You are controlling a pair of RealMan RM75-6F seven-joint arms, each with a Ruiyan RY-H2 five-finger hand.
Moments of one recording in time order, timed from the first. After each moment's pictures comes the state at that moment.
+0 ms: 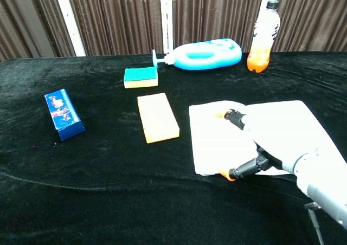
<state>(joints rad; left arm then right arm) -0.08 -1.12 -0.10 -1.69 1.26 1.44 0.22 0.40 -1.85 0.15 -1.55 -1.21 1.16 -0.41</state>
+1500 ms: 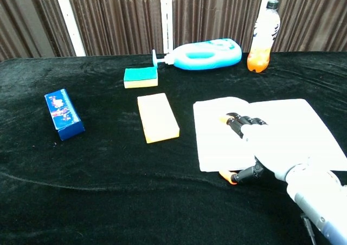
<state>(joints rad) -0.09 -1.11 -0.11 -1.69 1.23 1.42 0.20 0.42 -2.01 0.11 -1.18 -1.33 1.26 -0.35</state>
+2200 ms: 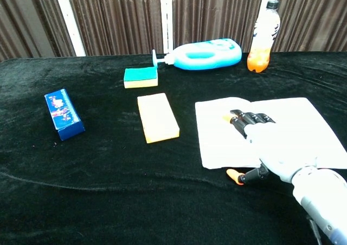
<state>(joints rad) -0.09 -1.11 -0.11 -1.70 1.23 1.43 0.20 0.39 -2.01 0.09 -1.19 -1.37 1.30 -0.46</state>
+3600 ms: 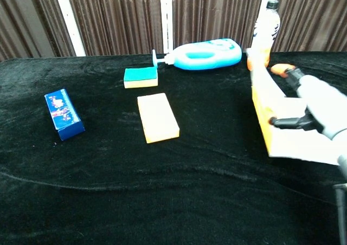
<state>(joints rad) -0.08 -1.12 -0.11 -1.71 1.28 1.47 0.18 0.31 -1.93 0.27 -1.38 -1.30 1.44 -0.27</state>
